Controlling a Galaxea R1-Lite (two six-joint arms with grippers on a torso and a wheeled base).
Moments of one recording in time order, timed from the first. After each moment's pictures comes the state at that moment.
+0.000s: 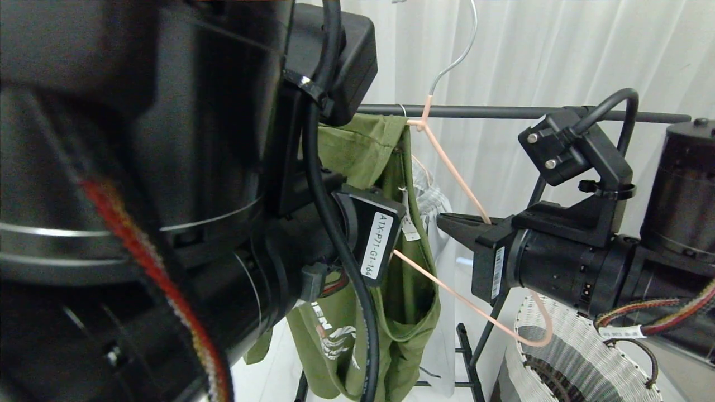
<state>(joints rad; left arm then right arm) -1.12 1.54 -1.28 0.08 0.75 0.00 1.03 1.48 -0.92 -0.42 -0.26 0.15</state>
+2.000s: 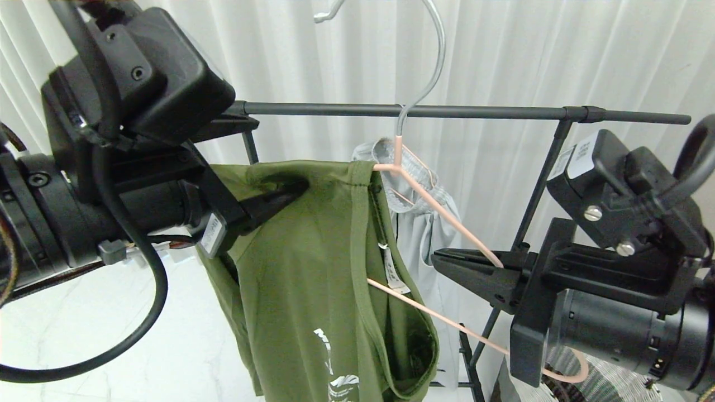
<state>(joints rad) -0.69 1.28 -1.00 -0.17 0.11 0.72 1.14 1.39 -0.85 -0.38 -0.15 -0.07</state>
